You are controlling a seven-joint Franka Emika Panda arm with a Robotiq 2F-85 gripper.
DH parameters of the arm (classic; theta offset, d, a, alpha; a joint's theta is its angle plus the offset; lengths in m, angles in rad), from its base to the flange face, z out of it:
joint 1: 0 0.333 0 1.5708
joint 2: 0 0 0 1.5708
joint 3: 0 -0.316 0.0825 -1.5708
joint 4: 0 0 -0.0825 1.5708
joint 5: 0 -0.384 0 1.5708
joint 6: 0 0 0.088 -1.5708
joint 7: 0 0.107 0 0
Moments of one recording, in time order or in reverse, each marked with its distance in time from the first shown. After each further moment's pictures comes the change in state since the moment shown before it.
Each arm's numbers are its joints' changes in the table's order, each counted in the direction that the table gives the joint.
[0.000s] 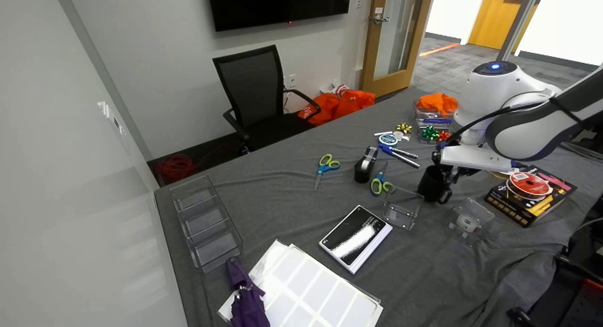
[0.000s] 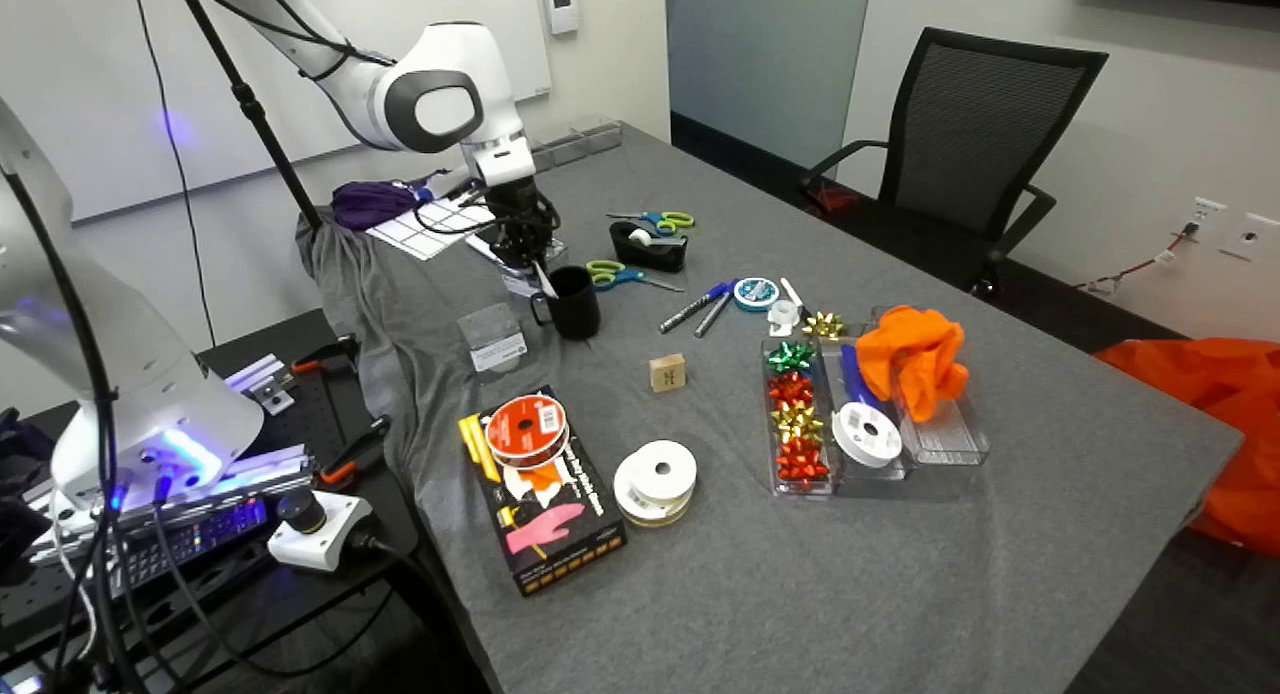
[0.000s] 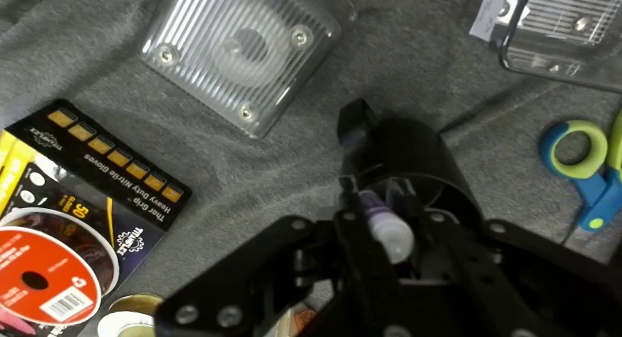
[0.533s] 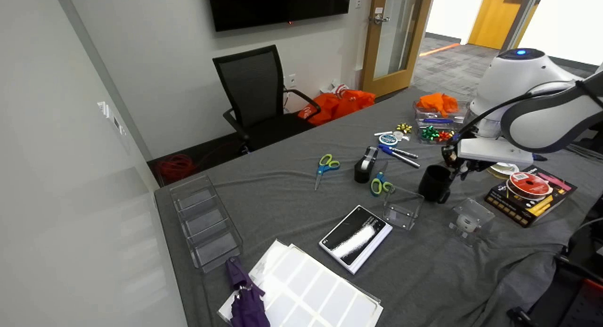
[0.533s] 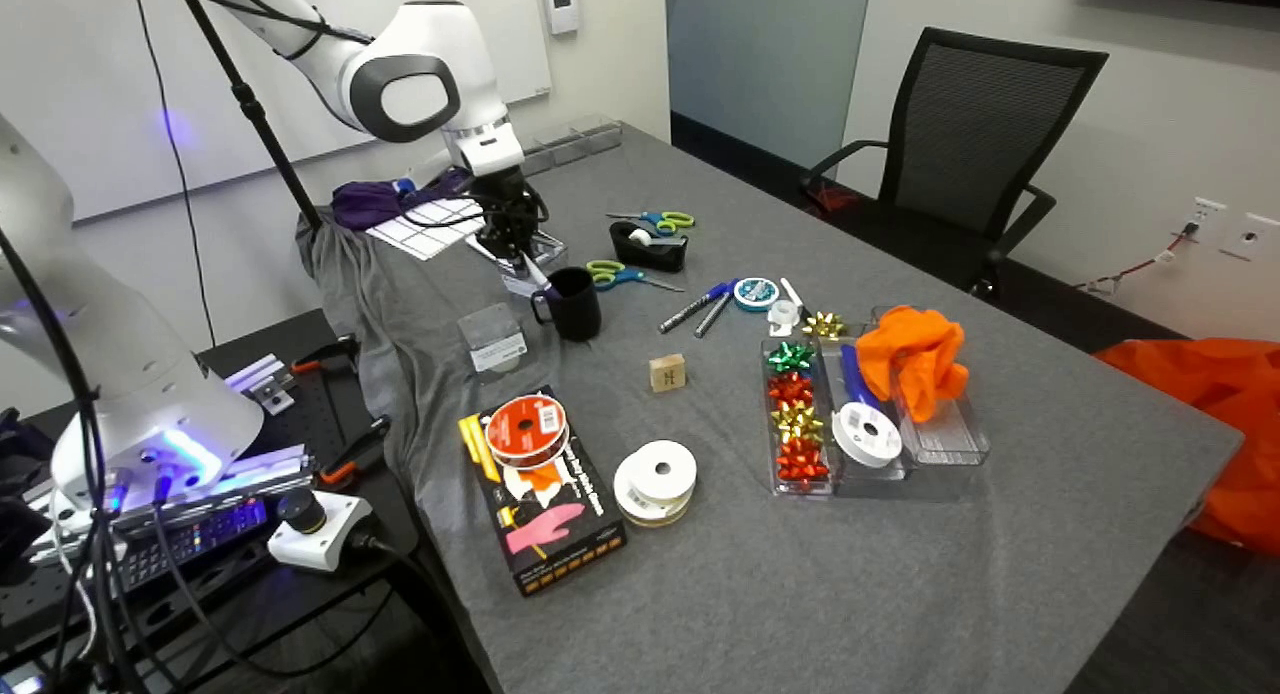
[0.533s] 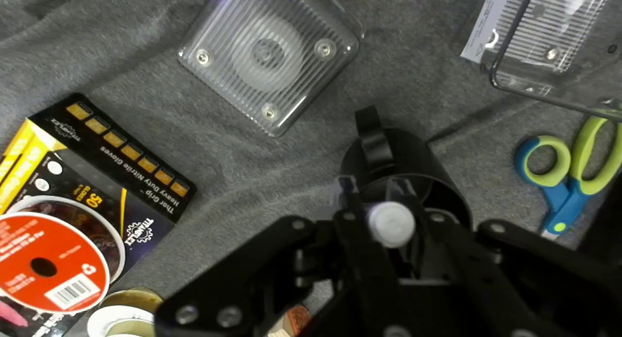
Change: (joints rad) arm -0.016 0.111 0.000 -0.072 -0.106 0.001 -0.176
